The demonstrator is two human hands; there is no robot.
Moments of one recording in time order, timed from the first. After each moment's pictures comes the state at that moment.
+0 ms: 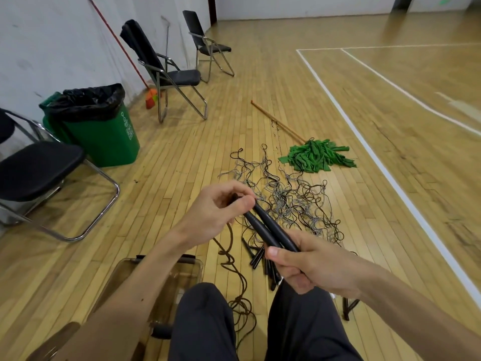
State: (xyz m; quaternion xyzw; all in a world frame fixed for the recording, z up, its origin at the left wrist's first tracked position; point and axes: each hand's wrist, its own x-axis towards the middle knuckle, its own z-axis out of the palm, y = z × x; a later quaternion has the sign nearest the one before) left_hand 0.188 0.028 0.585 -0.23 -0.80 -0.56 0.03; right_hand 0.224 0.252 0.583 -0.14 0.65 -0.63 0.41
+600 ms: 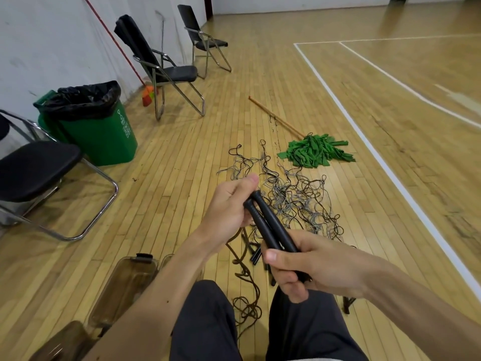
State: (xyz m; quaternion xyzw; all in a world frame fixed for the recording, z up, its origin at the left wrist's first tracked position) left_hand 0.197 0.073 0.589 -0.08 -0.71 -0.70 -0.01; right_hand 0.231 0.254 0.594 -0.17 0.62 -0.62 0.45
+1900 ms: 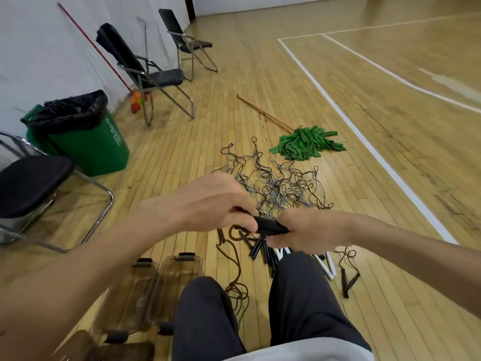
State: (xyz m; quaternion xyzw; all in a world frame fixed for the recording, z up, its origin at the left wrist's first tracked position) left_hand 0.194 0.060 0.643 -0.43 -0.90 -0.04 -0.07; right_hand 0.206 0.267 0.603 -0.22 0.89 -0.21 0.33
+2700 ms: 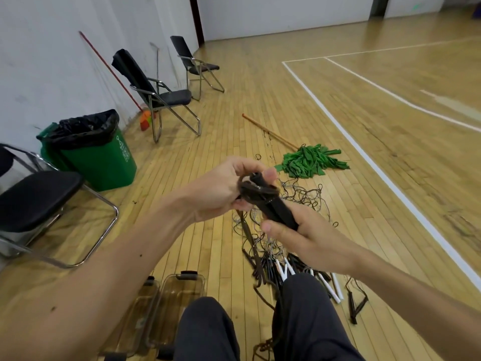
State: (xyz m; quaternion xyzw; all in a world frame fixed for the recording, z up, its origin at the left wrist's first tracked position) left_hand 0.181 0.078 0.671 -0.24 -0.73 -0.61 -0.21; right_hand 0.216 0.265 0.605 -0.36 0.76 -0.54 0.05
